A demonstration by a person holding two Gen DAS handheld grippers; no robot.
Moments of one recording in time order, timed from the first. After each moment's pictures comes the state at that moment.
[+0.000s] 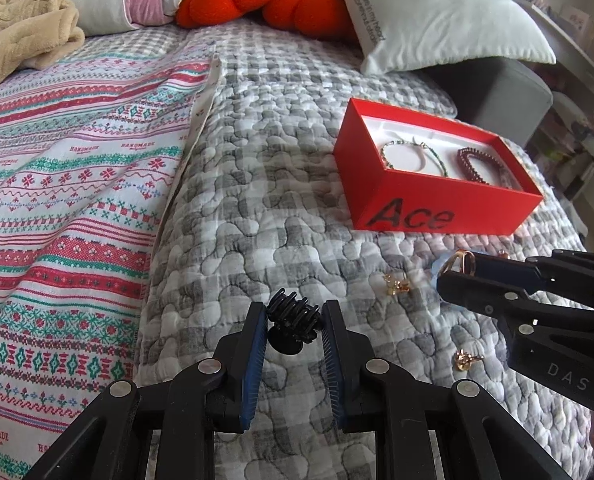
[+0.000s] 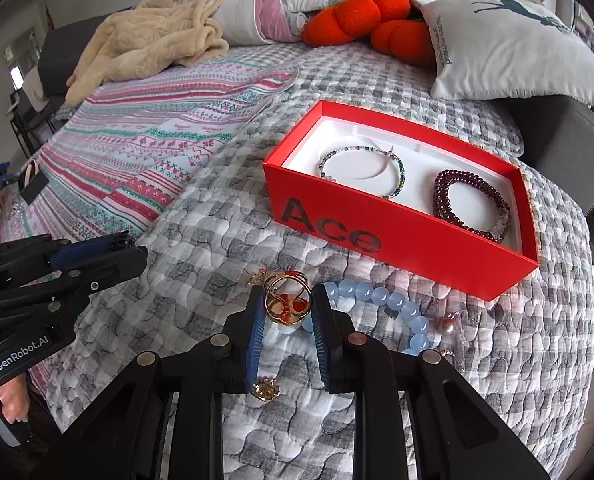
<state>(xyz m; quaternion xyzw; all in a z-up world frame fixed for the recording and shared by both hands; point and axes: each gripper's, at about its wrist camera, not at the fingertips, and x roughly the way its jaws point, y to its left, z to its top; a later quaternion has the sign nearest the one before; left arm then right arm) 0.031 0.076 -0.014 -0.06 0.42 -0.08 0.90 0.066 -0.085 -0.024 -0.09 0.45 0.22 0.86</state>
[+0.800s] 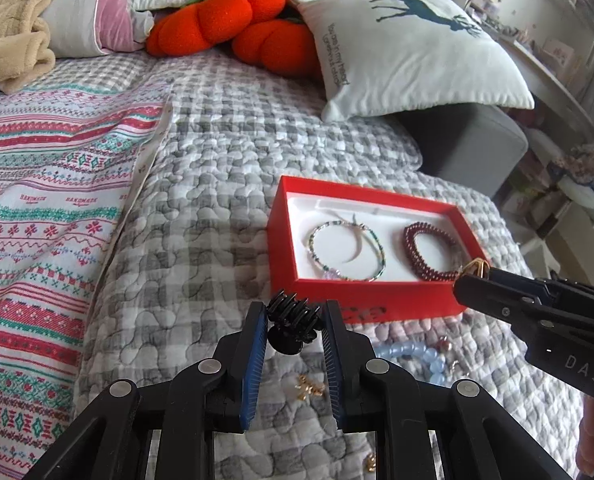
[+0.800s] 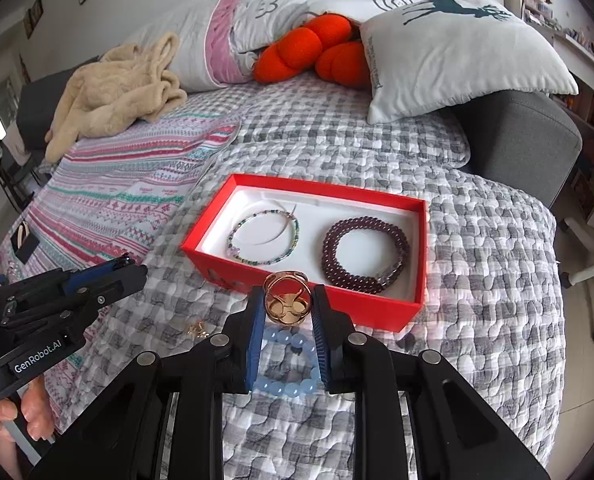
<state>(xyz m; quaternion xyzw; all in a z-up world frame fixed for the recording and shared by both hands) 0.070 0.041 0.019 -0.11 0.39 -0.11 0.91 0.096 -0.153 0.026 -0.03 0.42 0.18 0.89</state>
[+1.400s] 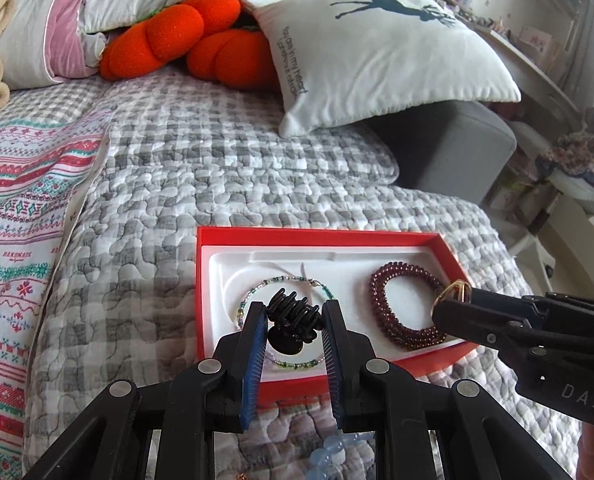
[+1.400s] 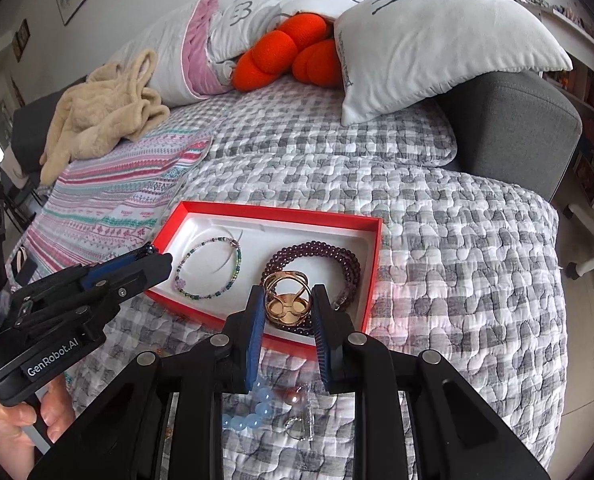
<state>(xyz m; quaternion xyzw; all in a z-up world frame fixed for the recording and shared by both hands) 0.120 -0.008 0.009 -0.07 0.37 -0.14 0.92 0.136 -0.189 0.014 0.00 0.43 0.18 0.89</state>
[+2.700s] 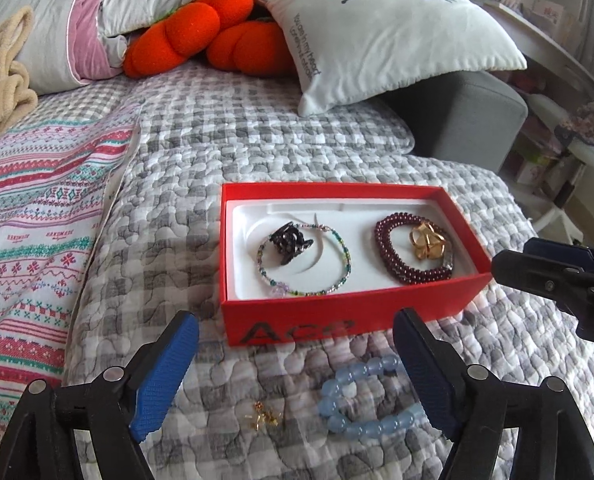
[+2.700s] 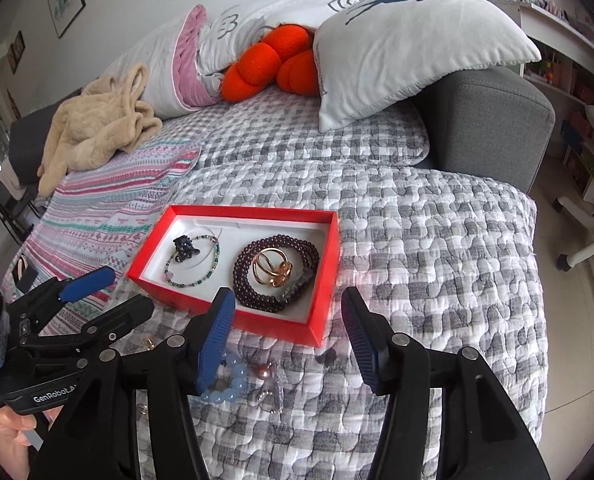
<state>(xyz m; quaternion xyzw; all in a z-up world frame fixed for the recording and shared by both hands) 0.077 -0.009 0.014 -0.03 0.39 -0.10 0.92 0.107 -0.222 0.027 0.01 0.42 0.16 0.89</state>
